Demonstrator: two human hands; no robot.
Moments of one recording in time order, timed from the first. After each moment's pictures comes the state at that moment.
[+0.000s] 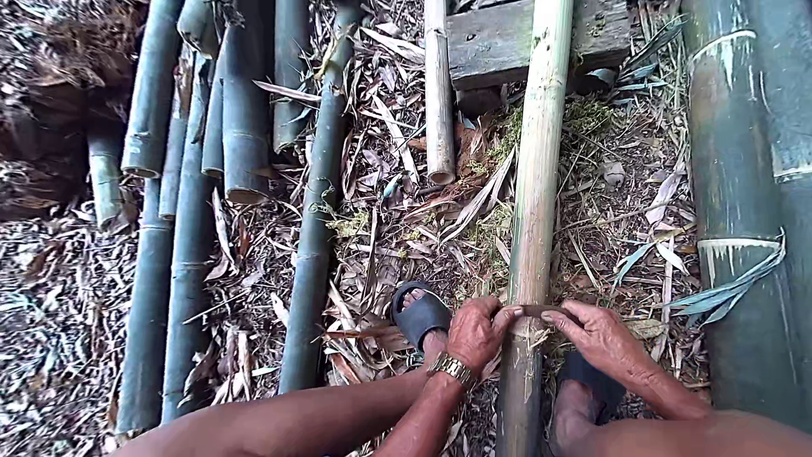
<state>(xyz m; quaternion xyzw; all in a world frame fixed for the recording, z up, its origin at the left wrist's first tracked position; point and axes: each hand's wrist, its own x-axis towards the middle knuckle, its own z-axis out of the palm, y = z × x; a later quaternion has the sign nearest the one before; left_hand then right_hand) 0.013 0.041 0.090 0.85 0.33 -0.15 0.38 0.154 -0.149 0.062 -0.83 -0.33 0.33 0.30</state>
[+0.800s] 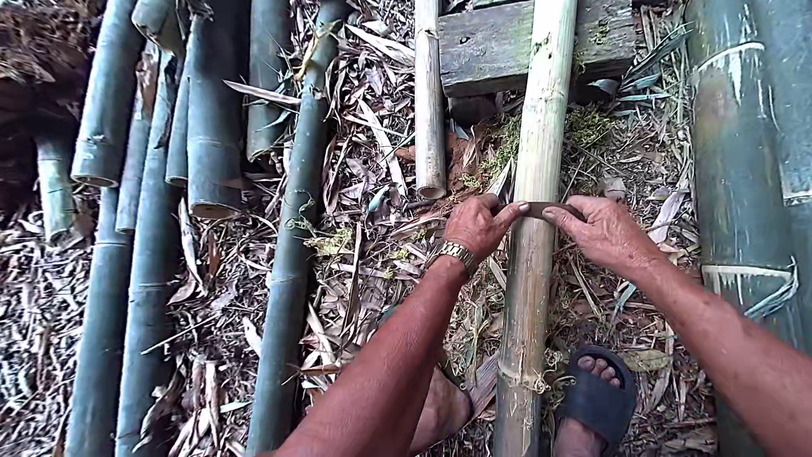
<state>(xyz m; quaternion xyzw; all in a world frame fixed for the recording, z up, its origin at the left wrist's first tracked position) 0.166 0.146 0.097 0.88 0.30 -0.08 0.35 0.296 -0.043 0.087 -0.85 -0.35 0.26 0.30</state>
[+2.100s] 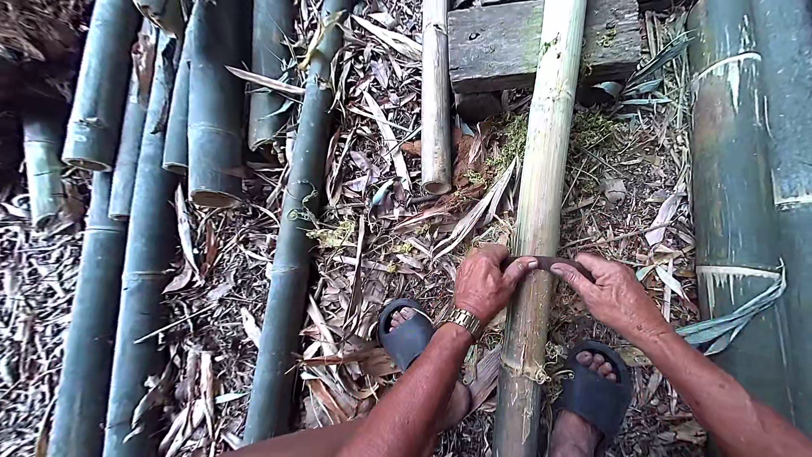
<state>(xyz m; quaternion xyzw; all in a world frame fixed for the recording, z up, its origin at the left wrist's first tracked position) 0.107 0.097 0.084 0.88 0.30 -0.06 0.38 0.236 -0.093 0.076 -0.86 -0.33 0.24 0.30</state>
